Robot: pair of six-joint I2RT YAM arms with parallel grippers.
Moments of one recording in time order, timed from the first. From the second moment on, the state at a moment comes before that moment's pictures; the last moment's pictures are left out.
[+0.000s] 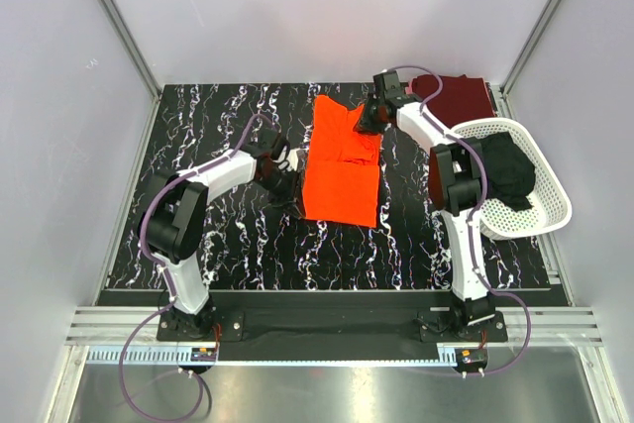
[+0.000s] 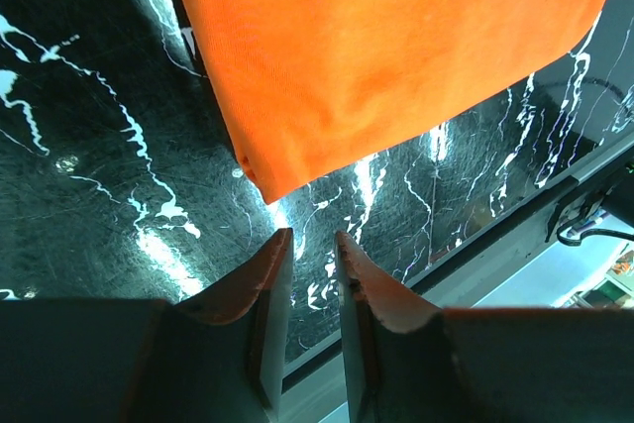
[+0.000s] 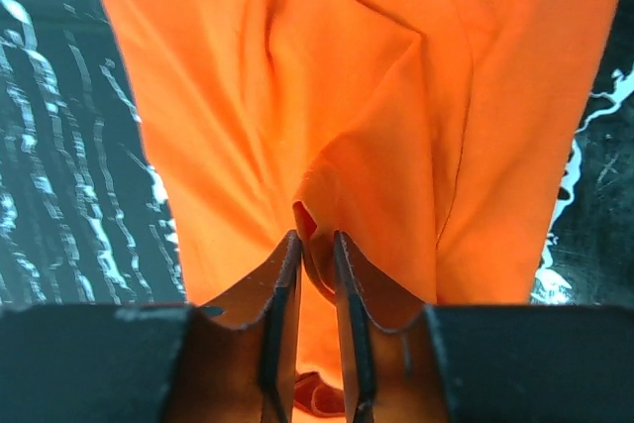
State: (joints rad) left arm -0.43 1.82 1.21 -0.66 0.51 -0.34; right arm 0.30 2.36 2.00 -0.48 -0.15 0.63
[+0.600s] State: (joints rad) left arm -0.43 1.82 1.18 -0.65 0.52 -0.35; right arm 0.30 2.32 1.89 -0.58 -0.19 0.53
